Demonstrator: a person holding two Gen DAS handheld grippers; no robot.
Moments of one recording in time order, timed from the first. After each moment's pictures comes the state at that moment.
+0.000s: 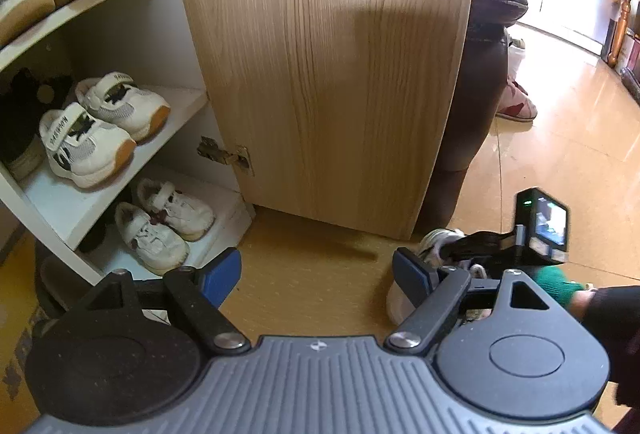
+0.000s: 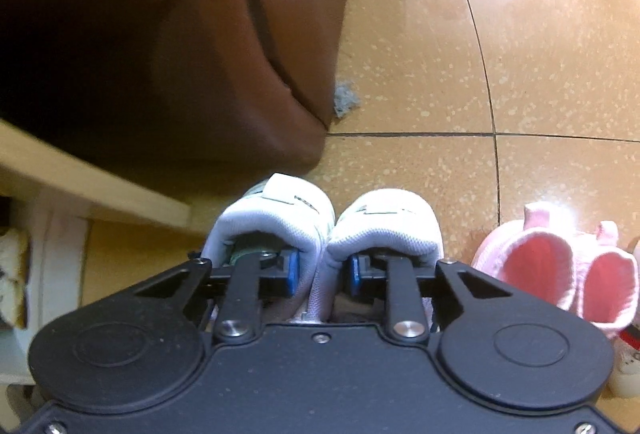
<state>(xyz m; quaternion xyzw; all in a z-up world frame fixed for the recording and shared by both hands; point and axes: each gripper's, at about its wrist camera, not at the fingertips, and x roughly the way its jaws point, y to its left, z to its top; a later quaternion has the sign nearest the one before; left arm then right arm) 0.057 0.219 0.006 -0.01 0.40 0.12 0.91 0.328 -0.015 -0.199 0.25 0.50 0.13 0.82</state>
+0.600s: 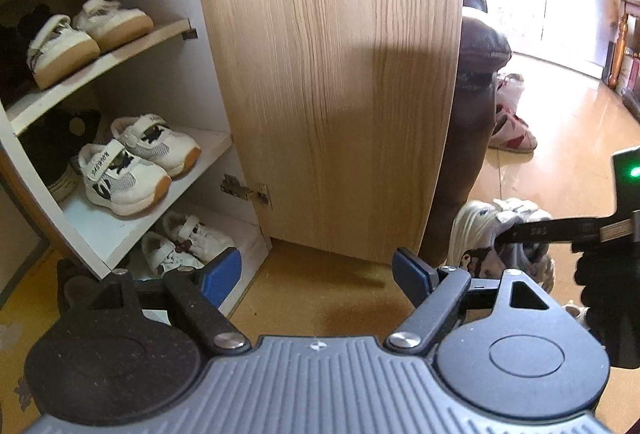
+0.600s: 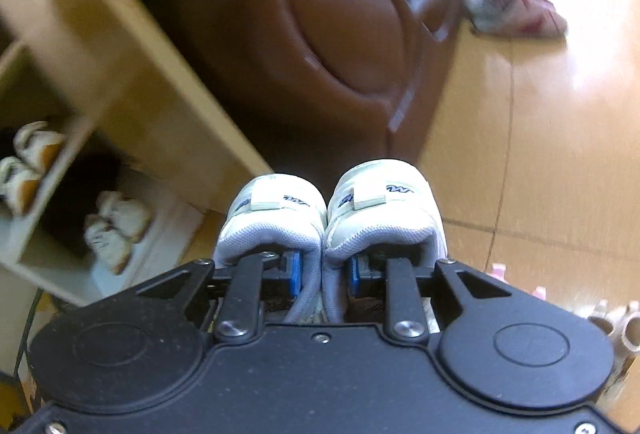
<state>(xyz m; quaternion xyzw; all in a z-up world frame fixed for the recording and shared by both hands) 0.019 0.213 0.046 0.00 0.34 0.13 0.93 0.236 -0.072 -0.040 0.19 0.36 0.25 0.88</state>
